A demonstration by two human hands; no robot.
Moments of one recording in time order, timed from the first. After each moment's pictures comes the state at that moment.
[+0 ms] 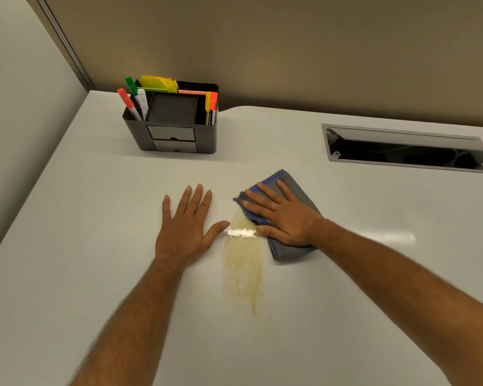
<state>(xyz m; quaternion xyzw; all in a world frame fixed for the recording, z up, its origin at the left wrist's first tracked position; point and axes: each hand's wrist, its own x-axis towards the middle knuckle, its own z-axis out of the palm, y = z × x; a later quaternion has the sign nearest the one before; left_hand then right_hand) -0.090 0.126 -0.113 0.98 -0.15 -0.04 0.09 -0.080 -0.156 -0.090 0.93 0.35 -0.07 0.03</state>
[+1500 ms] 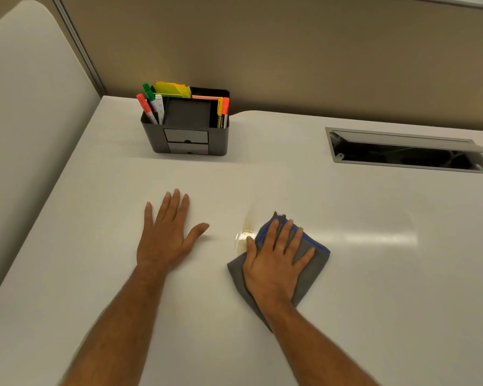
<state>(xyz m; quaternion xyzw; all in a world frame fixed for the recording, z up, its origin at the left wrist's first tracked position) -0.103 0.193 -0.105 0.99 -0.11 -0.05 0.10 -0.193 -0.011 -0.102 0.96 -0.24 -0.03 -0.10</state>
